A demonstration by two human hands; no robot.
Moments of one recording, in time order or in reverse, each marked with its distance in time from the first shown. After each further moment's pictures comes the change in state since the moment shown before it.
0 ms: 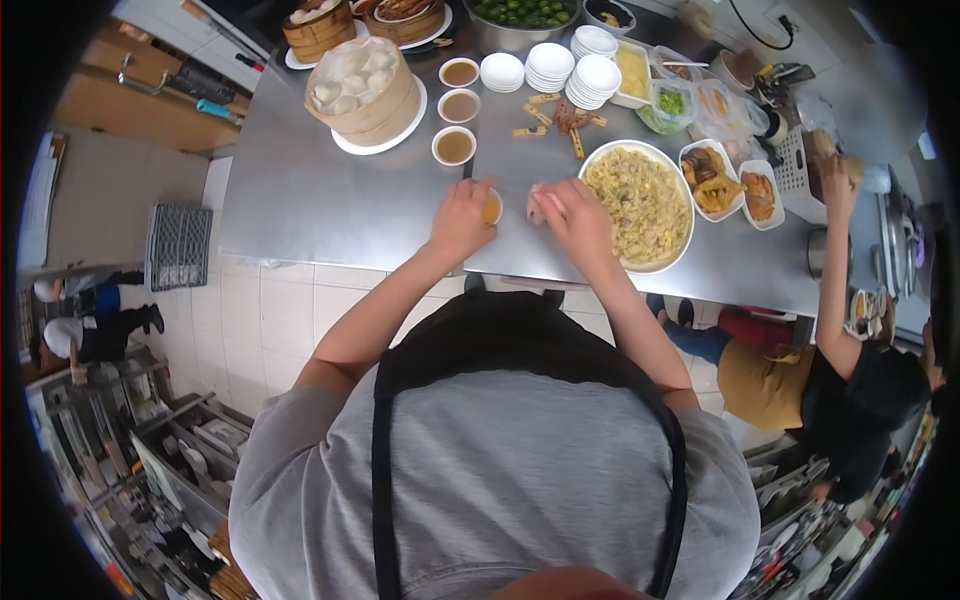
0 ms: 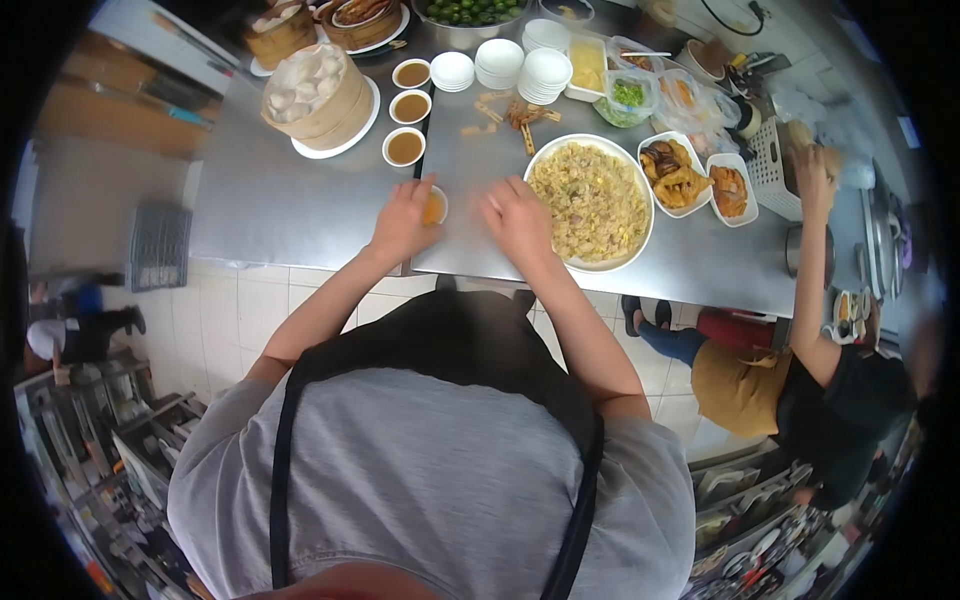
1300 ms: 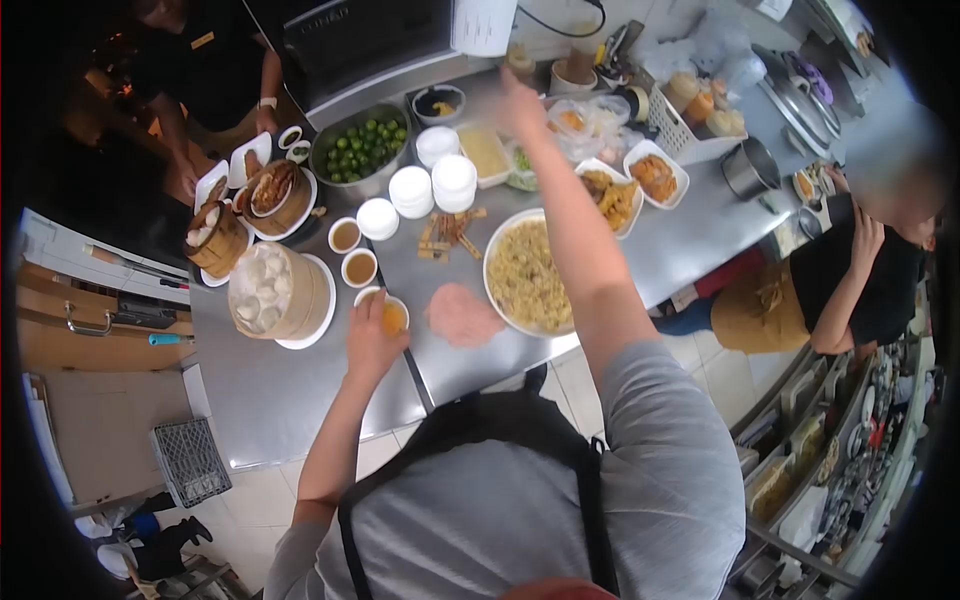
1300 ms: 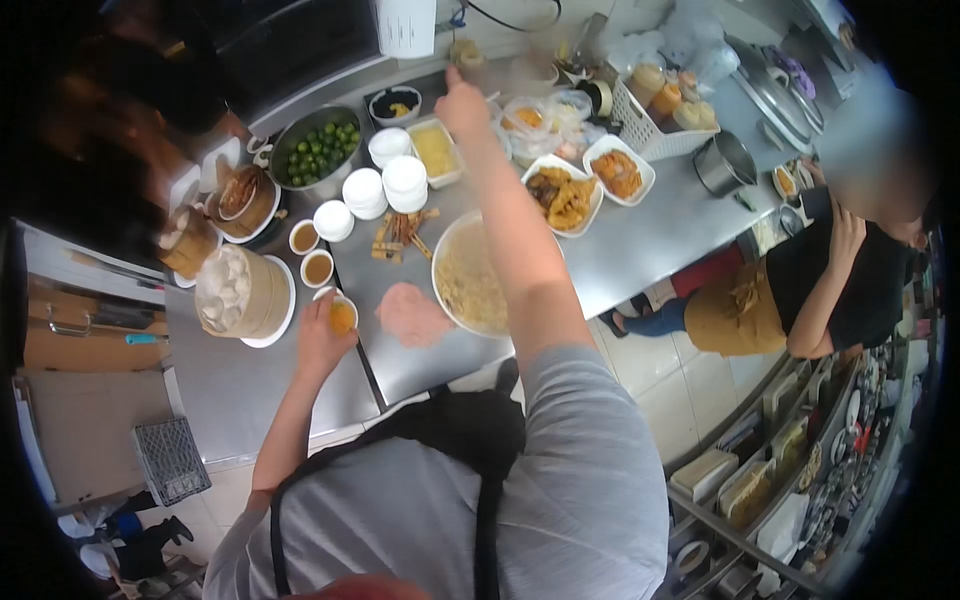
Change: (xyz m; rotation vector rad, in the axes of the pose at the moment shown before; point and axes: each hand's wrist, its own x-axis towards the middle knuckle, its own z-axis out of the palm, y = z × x) left_hand 0.063 -0.024 -0.041 0.029 -0.002 0.156; right_hand 0.221 0.149 -0.107 -0.347 0.400 0.456
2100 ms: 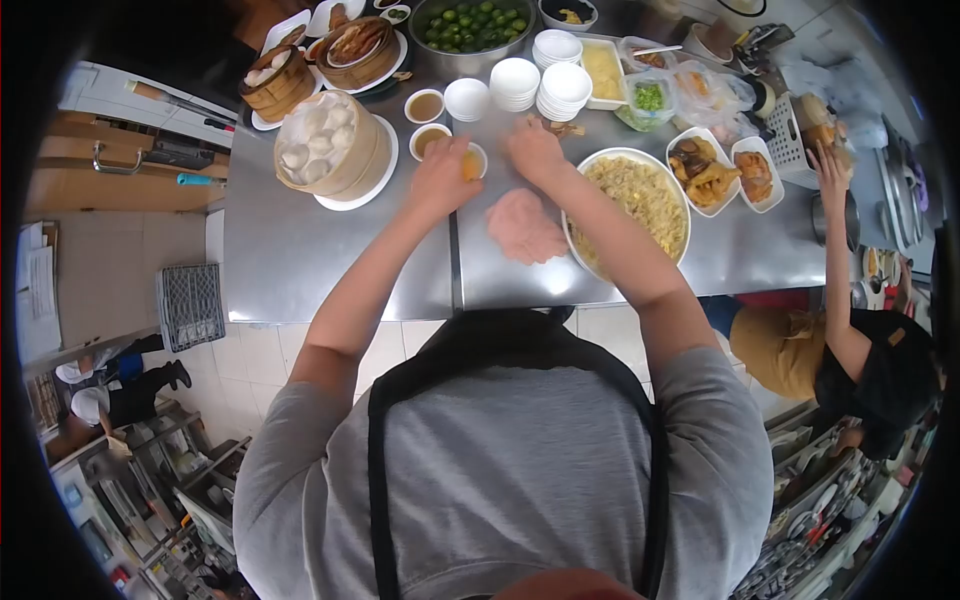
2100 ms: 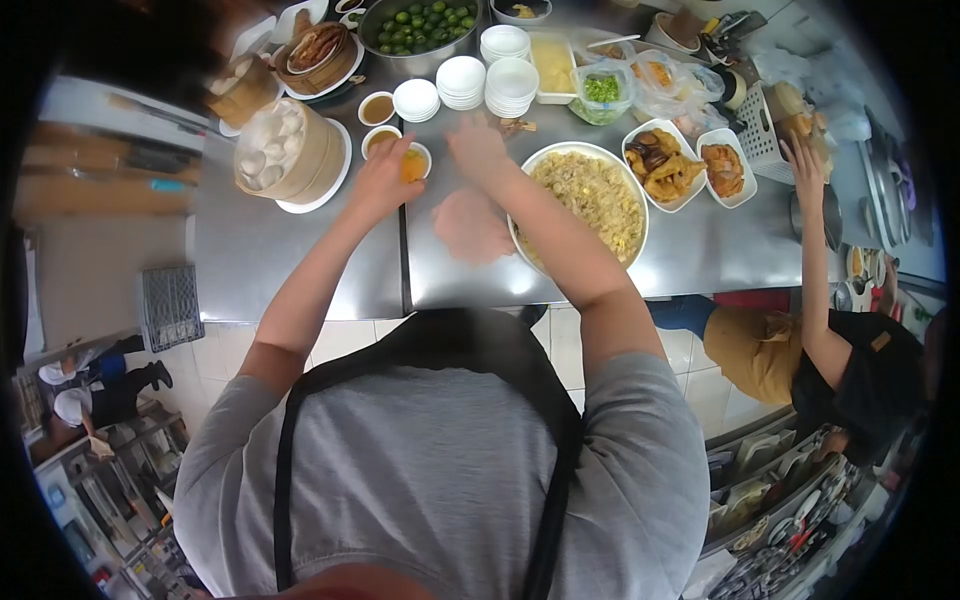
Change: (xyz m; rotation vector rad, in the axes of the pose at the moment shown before) left_hand 0.056 -0.007 0.013 0.046 0.071 -0.008; right_hand -0.182 -0.041 0.099 -0.280 -0.591 -0.676
